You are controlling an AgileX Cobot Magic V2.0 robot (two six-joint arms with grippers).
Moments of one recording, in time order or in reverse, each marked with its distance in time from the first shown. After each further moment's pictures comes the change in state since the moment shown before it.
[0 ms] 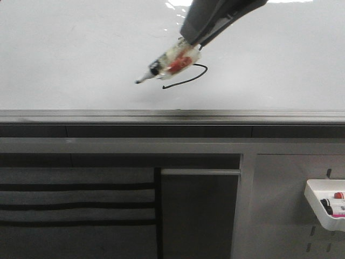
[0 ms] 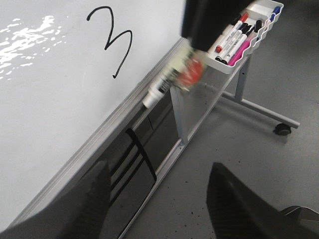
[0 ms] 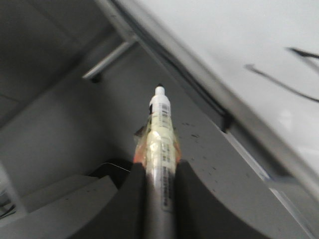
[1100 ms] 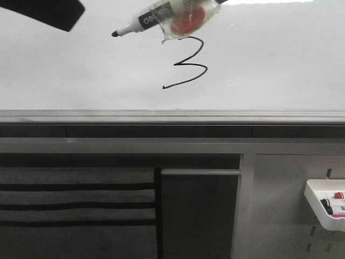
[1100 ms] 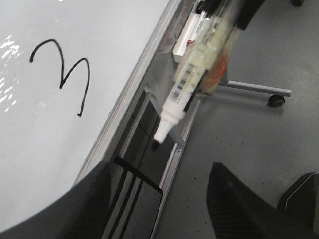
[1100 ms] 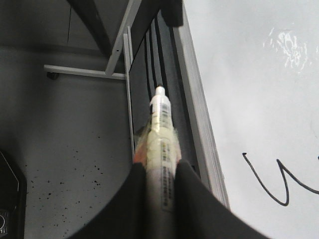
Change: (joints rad) left arm -0.144 0.201 -0.076 -0.030 -0.069 0.231; right arm 0.064 -0.302 0.237 0.031 -0.206 -0.673
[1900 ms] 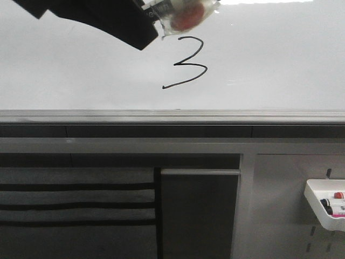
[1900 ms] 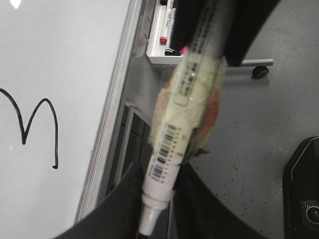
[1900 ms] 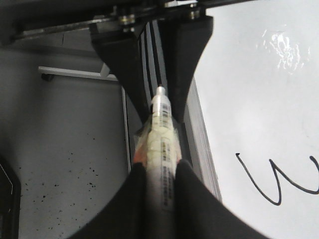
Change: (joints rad) left arm -0.060 0.236 -0.160 0.002 0.025 0.159; right arm 0.000 0.000 0.001 0.000 -0.019 -0.003
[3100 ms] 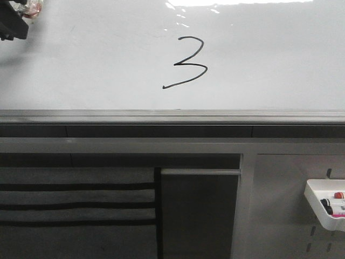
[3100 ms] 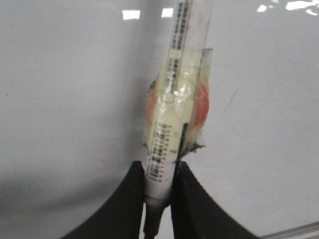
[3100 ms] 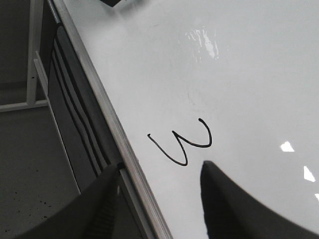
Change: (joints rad) left arm 0.494 0.051 0.175 -0.282 -0.492 -0.452; right arm -0.184 -0.103 0.000 0.007 -0.087 0.104
